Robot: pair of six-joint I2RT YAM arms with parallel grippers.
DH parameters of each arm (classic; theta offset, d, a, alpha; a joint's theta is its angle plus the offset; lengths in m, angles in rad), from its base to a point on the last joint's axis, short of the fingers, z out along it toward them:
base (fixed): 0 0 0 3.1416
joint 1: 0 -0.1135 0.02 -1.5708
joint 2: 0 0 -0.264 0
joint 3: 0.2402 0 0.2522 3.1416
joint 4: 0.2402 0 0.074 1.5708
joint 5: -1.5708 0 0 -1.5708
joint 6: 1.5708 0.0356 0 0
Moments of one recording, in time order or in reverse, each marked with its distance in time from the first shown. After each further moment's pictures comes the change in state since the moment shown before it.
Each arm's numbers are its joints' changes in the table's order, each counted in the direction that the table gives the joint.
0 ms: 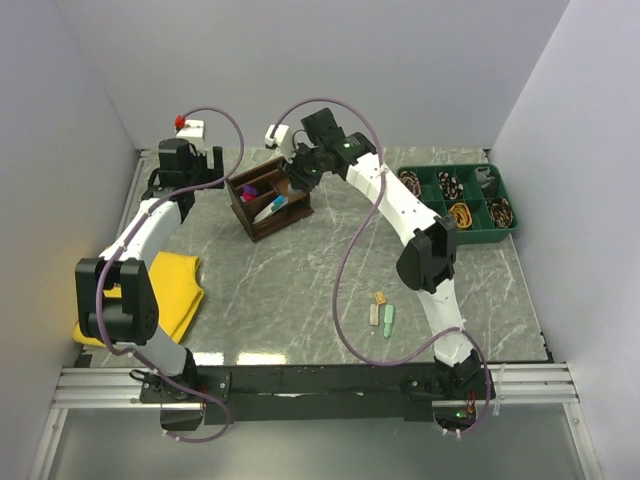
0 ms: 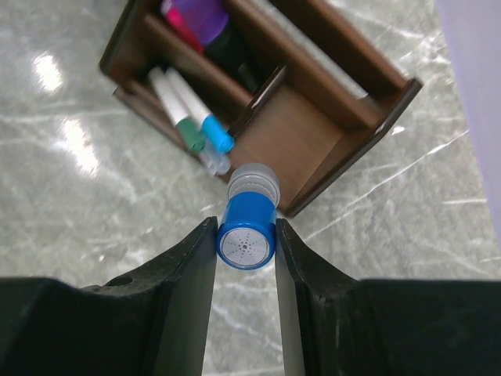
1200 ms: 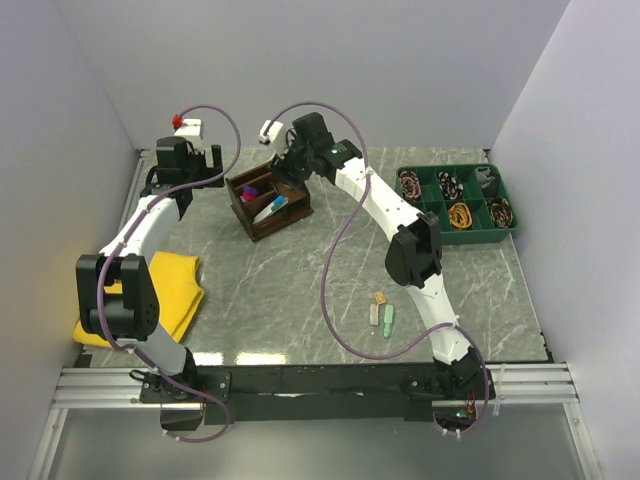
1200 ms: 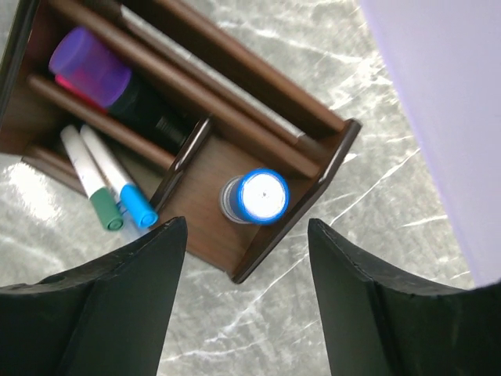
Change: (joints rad) left arm -0.019 -0.034 0.034 0.022 -0.059 -0.035; right arm -0.014 -0.144 0.071 -0.196 -0.113 0.043
